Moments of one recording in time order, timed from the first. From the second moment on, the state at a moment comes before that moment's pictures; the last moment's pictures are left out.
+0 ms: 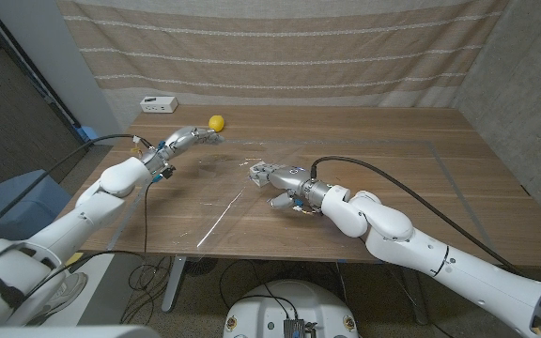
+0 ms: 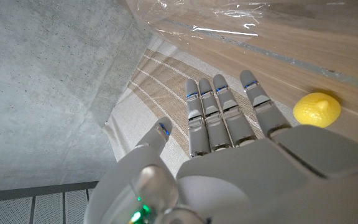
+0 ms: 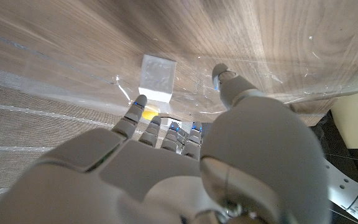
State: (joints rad) left arm 0.62 0.73 0.50 -0.92 -0.31 -0.76 -0.36; left_hand 0.18 0.14 0.75 0.03 0.18 0.70 0.08 0.17 0.19 0.65 0.04 0.20 0.20 0.58 0.02 0.19 0.18 0.37 0.17 0.36 0.22; right arm -0.84 -0.71 -0.86 -2.03 -0.80 -0.15 0.16; right_hand 0.94 0.00 0.58 -0.16 0.21 0.13 -0.22 0.19 0.19 -0.01 -0.10 0.19 0.21 -0.02 0.00 0.19 0.21 0.11 0.07 0.34 0.17
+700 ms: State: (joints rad) left arm 0.58 0.68 0.52 -0.85 -0.40 -0.65 -0.48; left_hand 0.15 0.13 0.74 0.07 0.17 0.63 0.07 0.17 0.19 0.62 0.05 0.20 0.20 0.57 0.03 0.19 0.18 0.37 0.17 0.36 0.22; right arm -0.80 -0.66 -0.92 -1.82 -0.91 0.09 -0.09; right_hand 1.05 0.00 0.55 -0.18 0.23 0.11 -0.22 0.19 0.19 0.05 -0.21 0.22 0.21 0.00 -0.03 0.21 0.20 0.17 0.02 0.33 0.17
